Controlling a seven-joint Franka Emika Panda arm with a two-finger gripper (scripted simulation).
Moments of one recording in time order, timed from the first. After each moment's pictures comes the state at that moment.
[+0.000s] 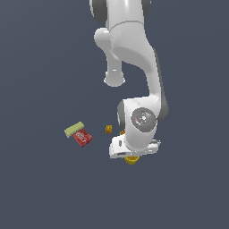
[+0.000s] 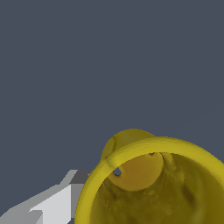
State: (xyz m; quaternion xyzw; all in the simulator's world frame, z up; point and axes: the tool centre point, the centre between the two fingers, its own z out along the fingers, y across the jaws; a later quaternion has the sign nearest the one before) arm 0.116 0.079 0.069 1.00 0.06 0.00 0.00
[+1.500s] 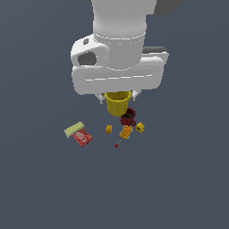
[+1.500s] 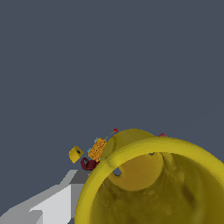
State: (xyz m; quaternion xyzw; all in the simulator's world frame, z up) arm 0.068 0.008 0.380 1.00 0.06 0.00 0.00
